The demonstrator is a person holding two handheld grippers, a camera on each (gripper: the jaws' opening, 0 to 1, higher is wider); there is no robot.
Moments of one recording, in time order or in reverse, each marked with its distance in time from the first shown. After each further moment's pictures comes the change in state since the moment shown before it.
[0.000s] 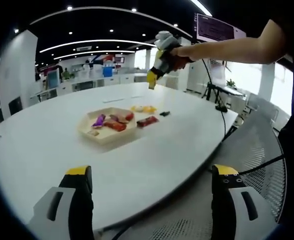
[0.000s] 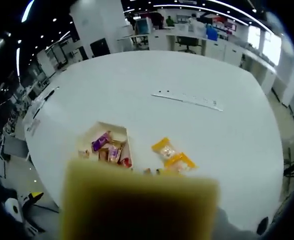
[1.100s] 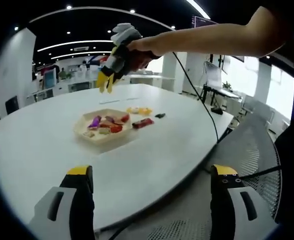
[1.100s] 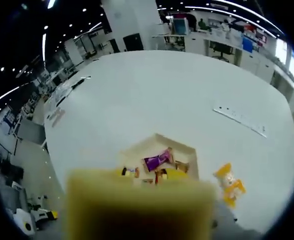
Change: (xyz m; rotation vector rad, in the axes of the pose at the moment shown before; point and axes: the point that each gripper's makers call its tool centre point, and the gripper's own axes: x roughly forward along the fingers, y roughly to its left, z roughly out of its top) left arm -0.002 -0.005 0.002 -0.009 -0.016 -0.048; right arm 0.050 0.128 0.036 -0.140 0.006 0.180
